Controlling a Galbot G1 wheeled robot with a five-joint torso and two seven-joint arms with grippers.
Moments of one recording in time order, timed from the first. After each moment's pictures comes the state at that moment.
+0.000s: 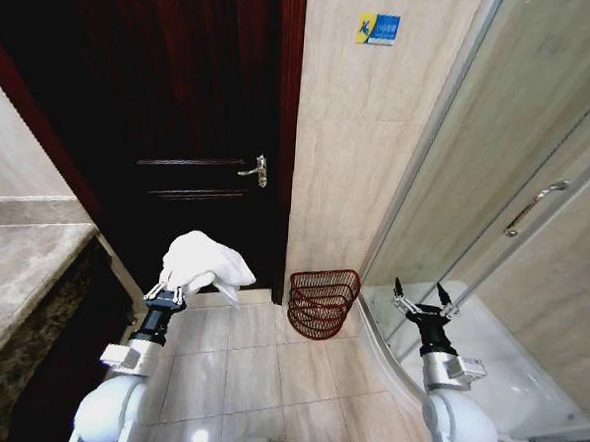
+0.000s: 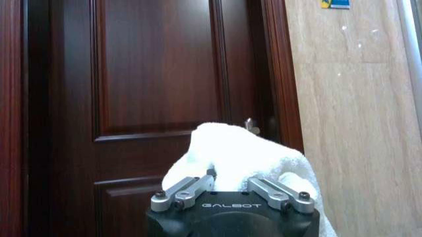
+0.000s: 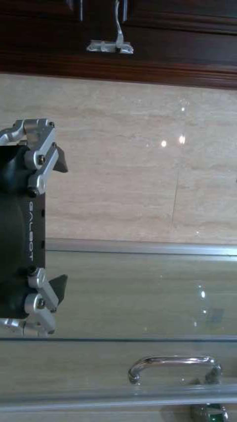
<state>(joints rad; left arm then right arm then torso) 1.66 -1.46 -0.83 -2.17 -0.20 -0.18 0.20 -1.56 1.44 0.75 2.14 0.19 0.06 -0.05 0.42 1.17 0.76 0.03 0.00</state>
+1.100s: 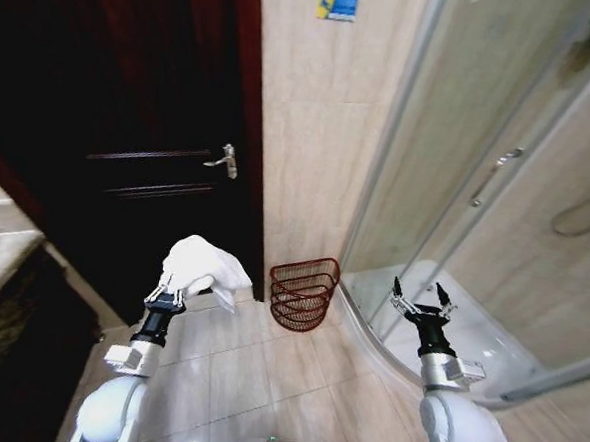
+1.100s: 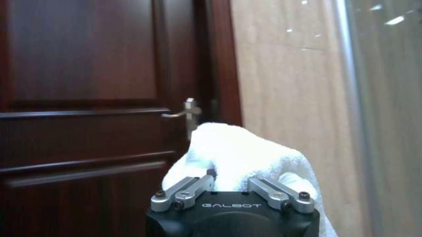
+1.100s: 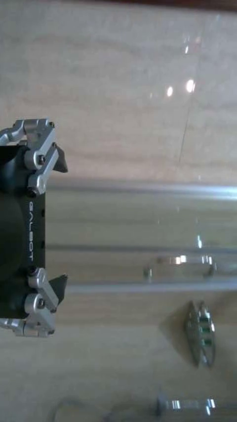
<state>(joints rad) 1.65 -1.45 -0.83 -2.12 -0.19 -0.20 0.20 -1.57 1.45 0.75 2.15 0.19 0.06 -0.04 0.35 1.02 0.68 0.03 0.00</state>
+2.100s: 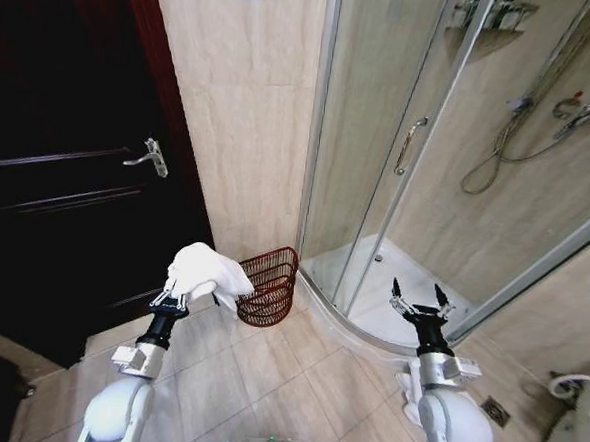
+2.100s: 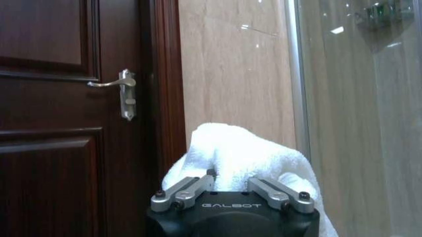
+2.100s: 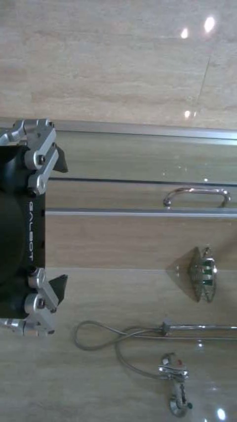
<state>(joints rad) 1.64 -1.45 -0.83 -2.06 -0.21 -0.21 0.23 -1.56 1.46 0.74 2.13 0.18 0.07 -0.04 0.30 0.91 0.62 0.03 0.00</state>
